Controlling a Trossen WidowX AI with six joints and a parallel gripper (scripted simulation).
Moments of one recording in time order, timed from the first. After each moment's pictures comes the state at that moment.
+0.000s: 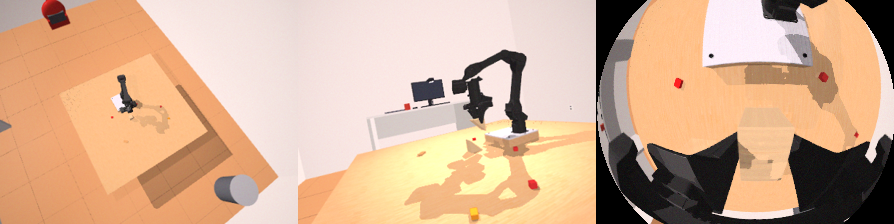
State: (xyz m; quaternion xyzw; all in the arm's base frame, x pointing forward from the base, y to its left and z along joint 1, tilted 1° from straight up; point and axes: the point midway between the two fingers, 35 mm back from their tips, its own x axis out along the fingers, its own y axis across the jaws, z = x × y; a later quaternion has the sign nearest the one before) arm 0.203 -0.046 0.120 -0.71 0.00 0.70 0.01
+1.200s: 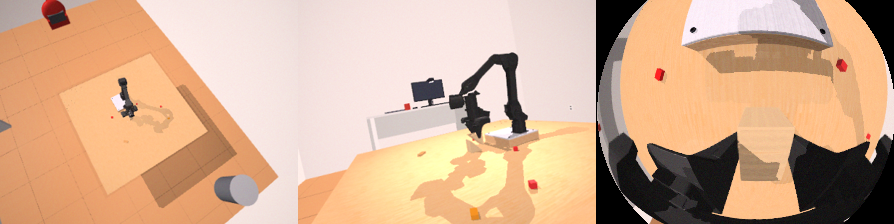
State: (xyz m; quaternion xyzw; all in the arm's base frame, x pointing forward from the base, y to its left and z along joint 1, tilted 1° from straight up) arm 0.228 -0.047 0.054 -0.71 0.00 0.71 0.01
